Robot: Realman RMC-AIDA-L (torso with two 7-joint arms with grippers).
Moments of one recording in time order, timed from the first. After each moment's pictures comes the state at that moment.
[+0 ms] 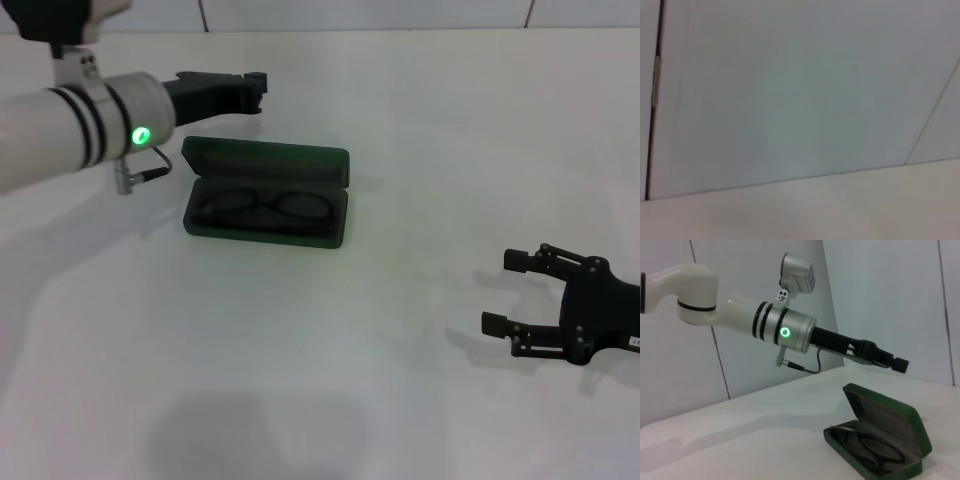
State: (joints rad) left arm -0.51 -2.10 1.36 0.87 1.76 0.63 -2.07; right arm 0.36 2.01 -1.06 -0.47 -1.57 -1.51 1.02
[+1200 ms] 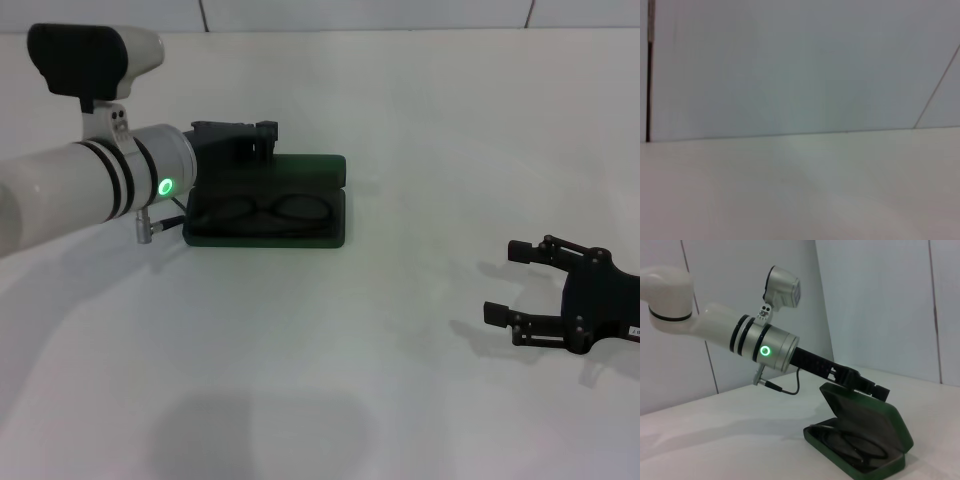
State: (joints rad) left arm -0.41 -2.09 1.62 0.94 1.78 0.47 -2.24; right arm 0.37 2.01 -1.05 -0.47 -1.58 -1.48 1.02
